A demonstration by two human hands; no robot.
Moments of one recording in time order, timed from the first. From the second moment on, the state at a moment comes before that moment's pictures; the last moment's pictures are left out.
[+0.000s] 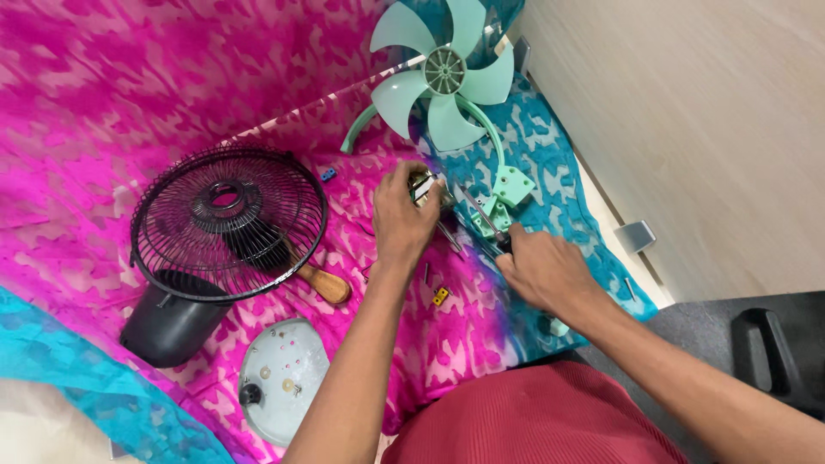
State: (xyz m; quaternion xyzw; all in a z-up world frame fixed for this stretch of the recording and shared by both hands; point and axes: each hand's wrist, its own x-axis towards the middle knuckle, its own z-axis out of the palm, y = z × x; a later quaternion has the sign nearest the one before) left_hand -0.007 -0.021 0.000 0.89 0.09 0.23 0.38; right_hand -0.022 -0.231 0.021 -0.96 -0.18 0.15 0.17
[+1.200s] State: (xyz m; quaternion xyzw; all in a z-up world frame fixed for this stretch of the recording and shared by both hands) left_hand -0.005 -0.029 0.014 0.89 0.16 0.19 0.37; right_hand -0.039 -0.226 0.052 -0.92 -0.16 0.26 0.27
